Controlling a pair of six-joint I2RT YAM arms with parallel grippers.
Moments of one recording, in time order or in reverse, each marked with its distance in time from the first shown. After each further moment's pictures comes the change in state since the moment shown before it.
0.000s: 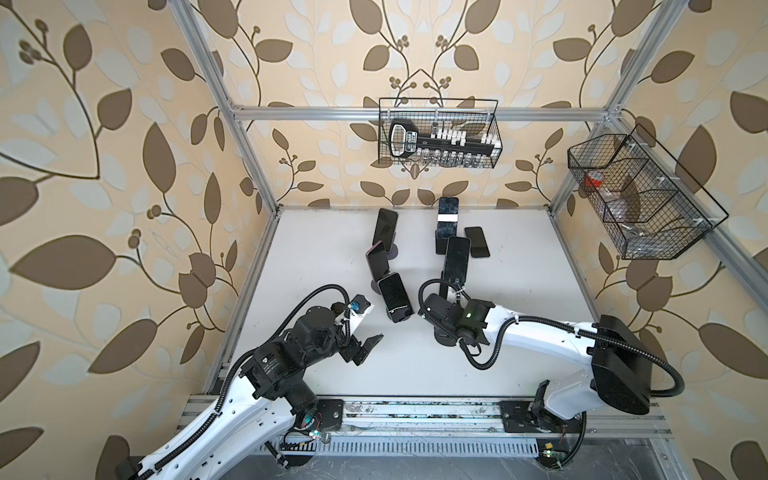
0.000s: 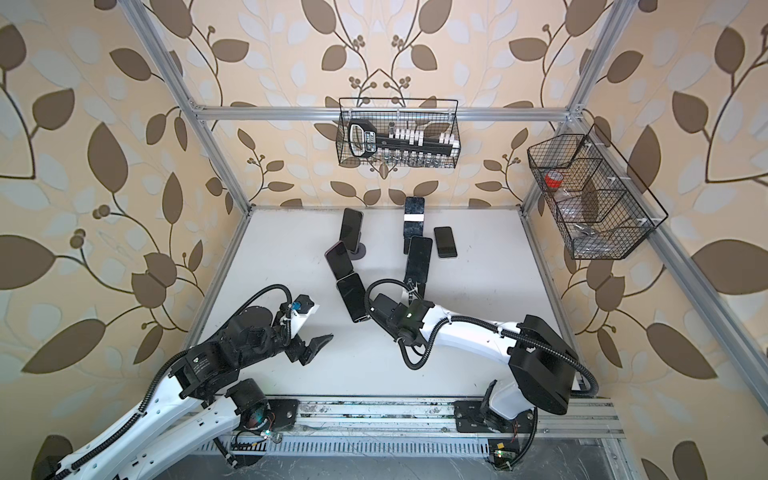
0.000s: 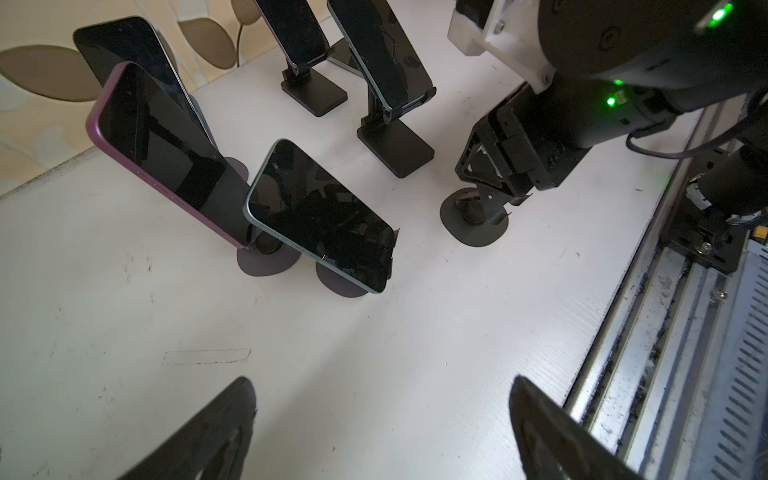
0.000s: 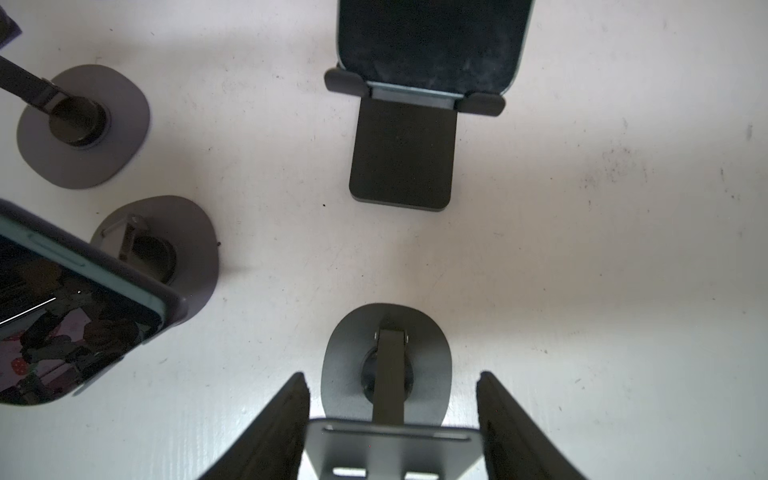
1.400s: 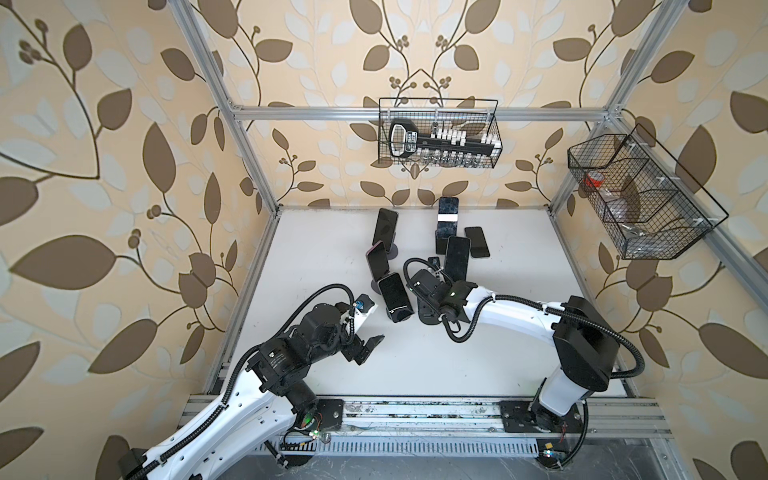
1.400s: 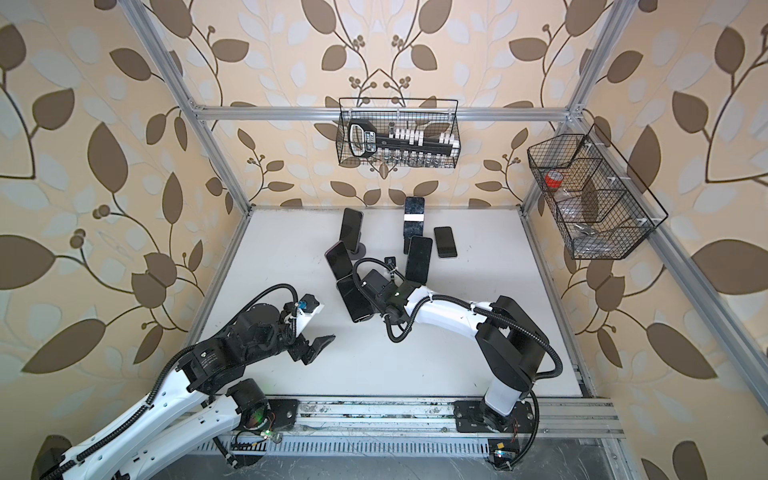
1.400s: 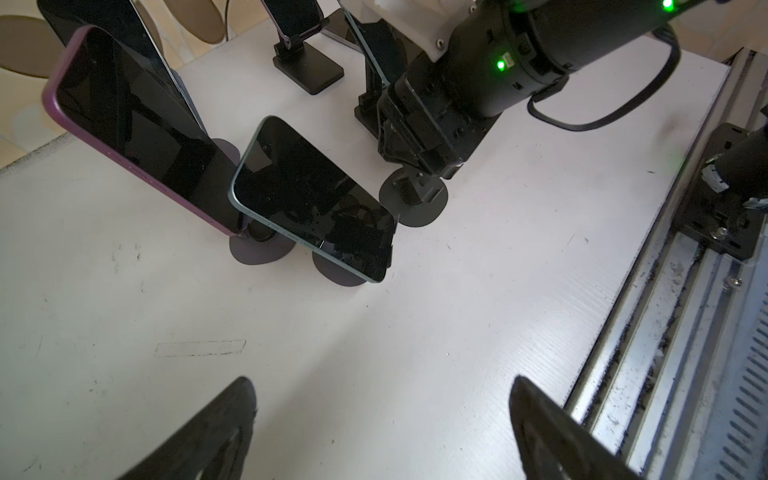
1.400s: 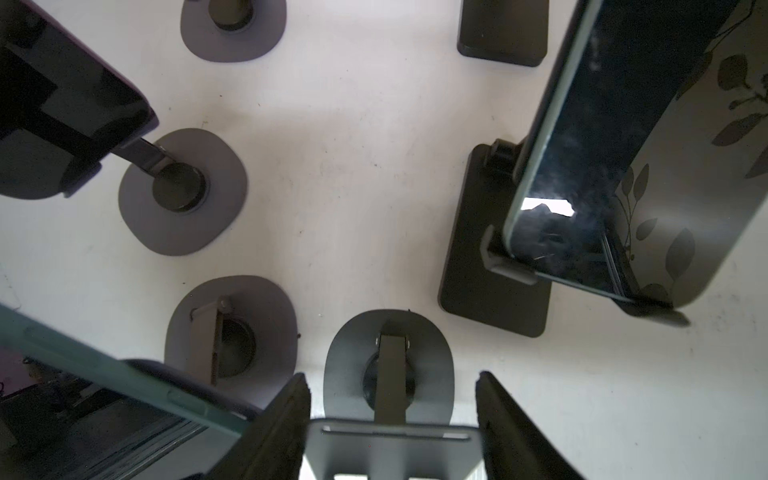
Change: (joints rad) left arm 0.000 0.050 0.000 0.000 0.000 0.007; right arm -0.102 0.194 0.172 0.205 -0.074 -0.293
